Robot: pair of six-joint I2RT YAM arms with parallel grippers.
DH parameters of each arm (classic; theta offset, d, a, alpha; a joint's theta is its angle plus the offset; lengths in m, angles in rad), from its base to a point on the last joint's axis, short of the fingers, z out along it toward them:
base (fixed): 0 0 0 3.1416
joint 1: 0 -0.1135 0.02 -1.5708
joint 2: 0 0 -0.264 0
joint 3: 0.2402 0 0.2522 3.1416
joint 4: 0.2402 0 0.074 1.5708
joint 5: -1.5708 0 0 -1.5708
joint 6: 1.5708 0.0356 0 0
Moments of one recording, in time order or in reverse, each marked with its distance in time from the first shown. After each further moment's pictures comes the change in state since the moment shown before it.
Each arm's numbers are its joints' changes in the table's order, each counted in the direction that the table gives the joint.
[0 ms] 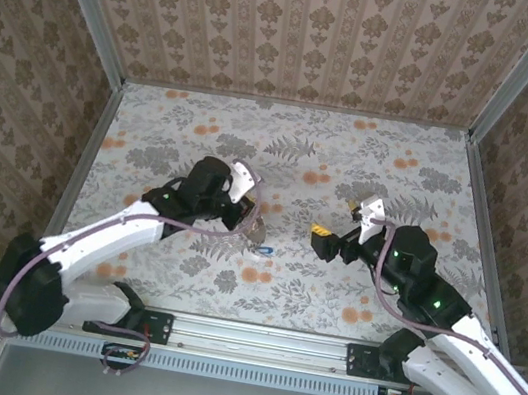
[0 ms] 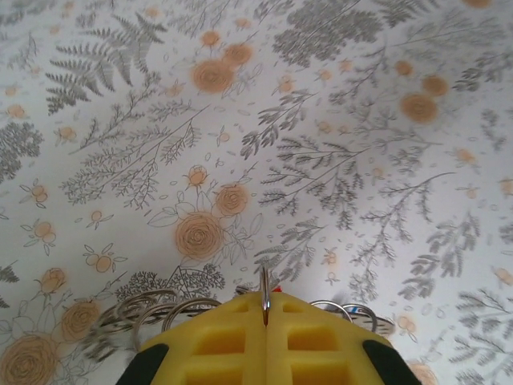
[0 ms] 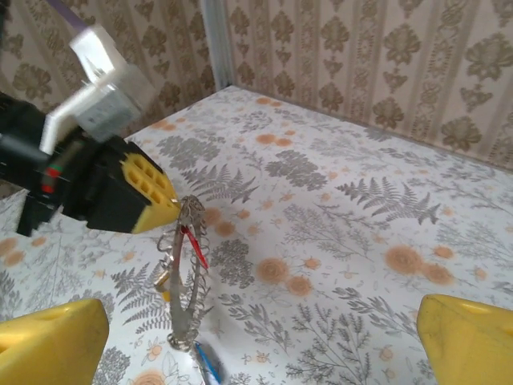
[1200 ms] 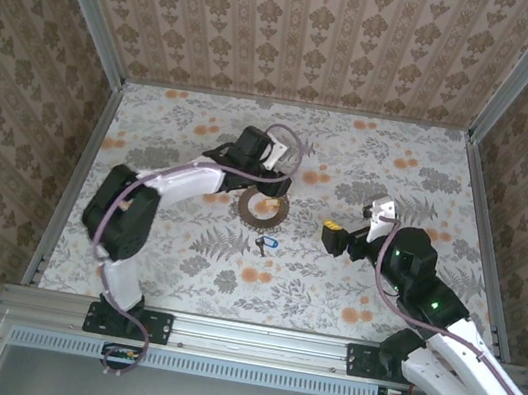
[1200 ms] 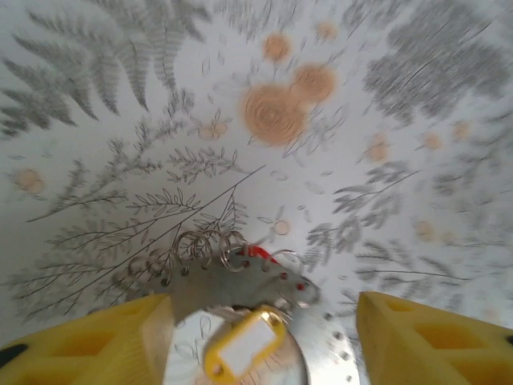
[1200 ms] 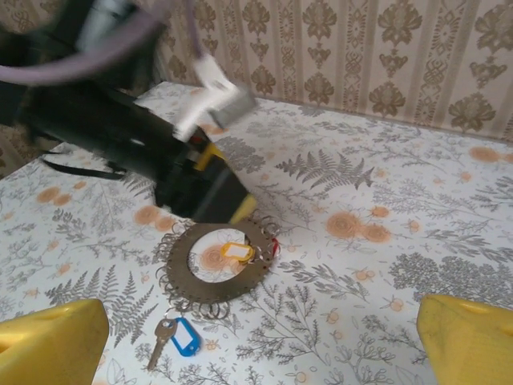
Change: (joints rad) left arm -0.077 -0.527 0.372 -0.061 -0.039 -0.116; right arm 0.103 0.023 -0.072 -0.011 -0.050 0.044
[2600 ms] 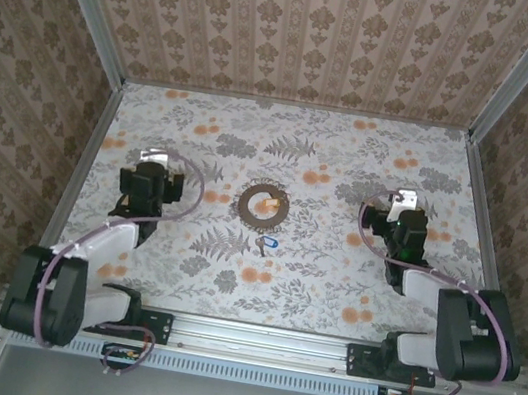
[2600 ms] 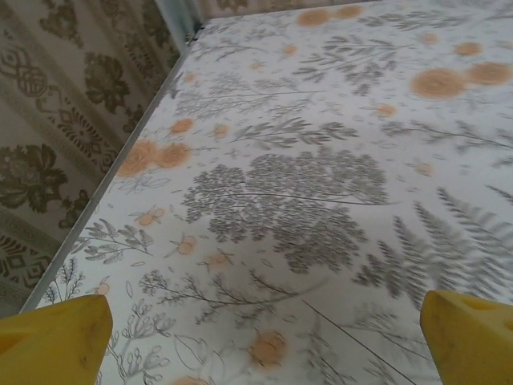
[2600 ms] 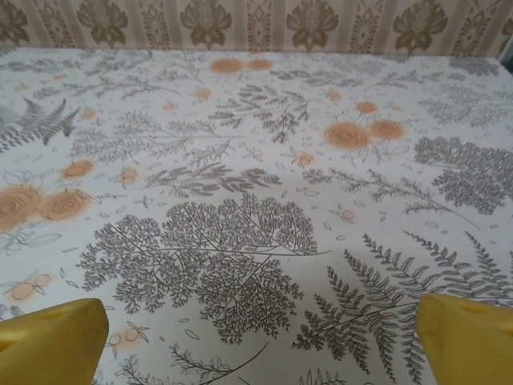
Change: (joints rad) left arm -0.531 0.483 -0.797 -0.616 0.540 0.118; right arm 0.490 -0.814 -0.251 -0.964 -0.067 -0.104
